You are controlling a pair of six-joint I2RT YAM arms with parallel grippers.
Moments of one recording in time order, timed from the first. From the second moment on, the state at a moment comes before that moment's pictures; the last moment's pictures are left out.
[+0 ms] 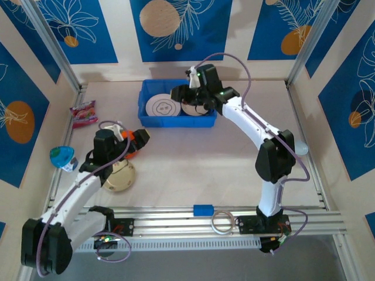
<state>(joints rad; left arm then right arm) -0.21 0.94 0.56 -0.08 0.33 -0.76 0.54 1.88 1.75 -0.44 -0.44 0.59</state>
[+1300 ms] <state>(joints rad) 0.11 0.54 0.45 -0.41 0.49 -0.83 0.92 2.44 2.03 -0.74 -0.73 0.55</state>
